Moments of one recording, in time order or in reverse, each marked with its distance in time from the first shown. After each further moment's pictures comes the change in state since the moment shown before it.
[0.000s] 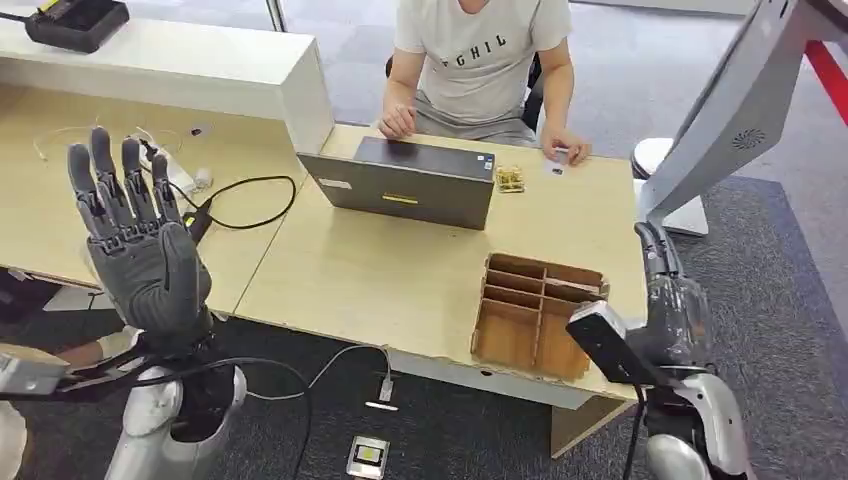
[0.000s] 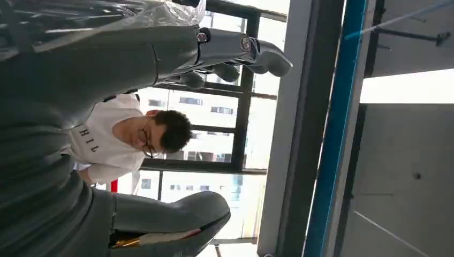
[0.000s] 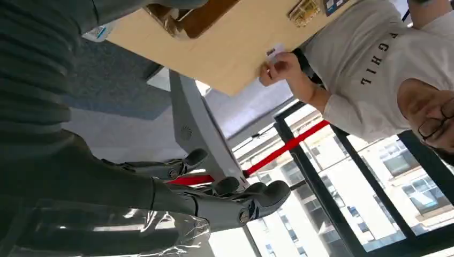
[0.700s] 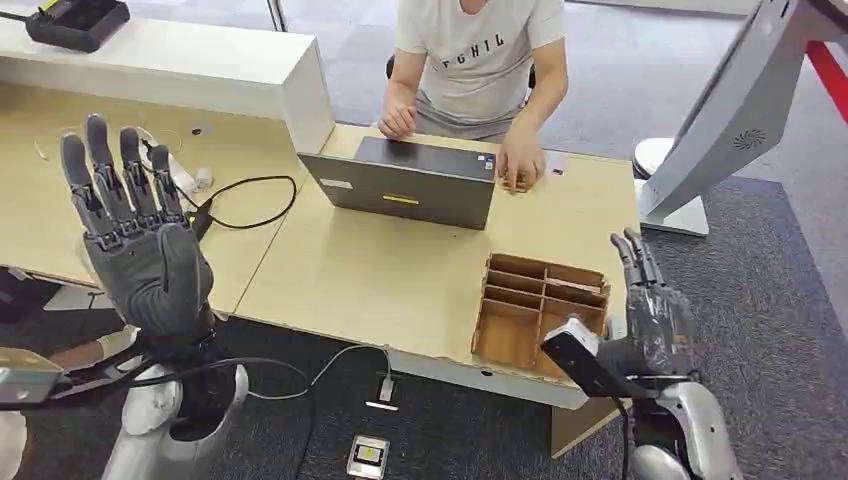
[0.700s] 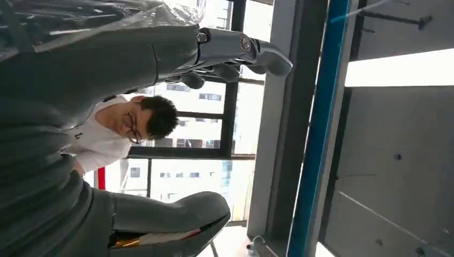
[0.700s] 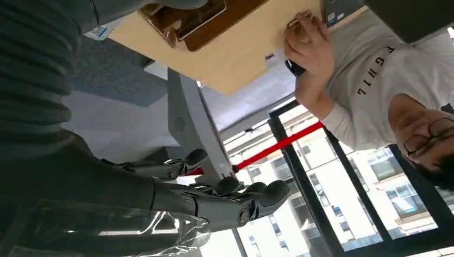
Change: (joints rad) left arm -0.028 0.021 -0.036 -0.025 -0.011 -0.023 0.000; right arm 0.014 0.023 0.024 0.000 0.100 0.030 -0.013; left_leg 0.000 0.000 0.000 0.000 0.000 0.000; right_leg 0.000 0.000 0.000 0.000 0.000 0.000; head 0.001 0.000
